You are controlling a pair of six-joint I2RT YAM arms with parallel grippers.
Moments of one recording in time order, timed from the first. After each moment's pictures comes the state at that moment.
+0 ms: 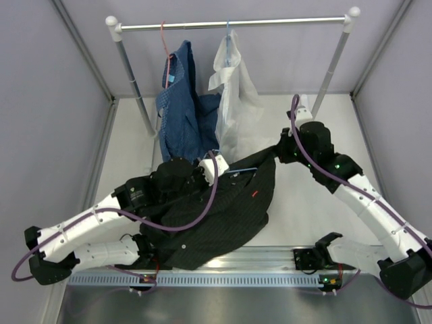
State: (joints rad) left arm -1.07 0.97 1.08 -0.57 -0.13 0.16; right arm 0.51 1.04 1.03 -0.49 0.06 0.26
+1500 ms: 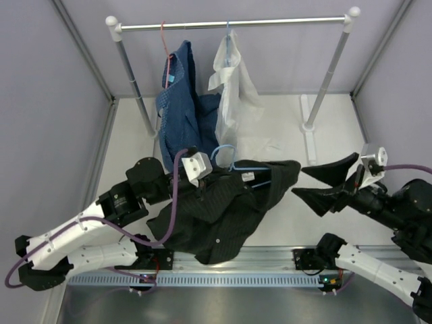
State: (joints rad) left arm -1.08 0.84 1.06 -0.23 0.06 0.12; right arm 0.88 0.44 1.10 -0.56 -0.15 0.25
